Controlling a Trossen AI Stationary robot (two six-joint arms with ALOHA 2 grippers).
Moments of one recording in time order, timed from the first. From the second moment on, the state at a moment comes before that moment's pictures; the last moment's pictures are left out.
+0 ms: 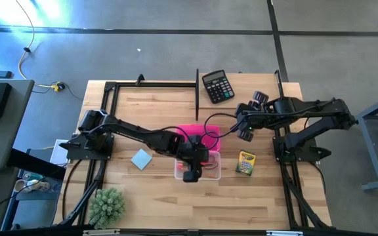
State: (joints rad) left arm -0.10 1.90 1.57 -0.57 -0.07 -0.11; right arm 0.12 1.33 1.50 -1.42 0.55 0.34
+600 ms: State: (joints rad) left arm -0.10 1.80 1.49 -0.70 -0.16 -0.15; right arm 0.16 1.33 1.37 -1.43 0.41 0.39
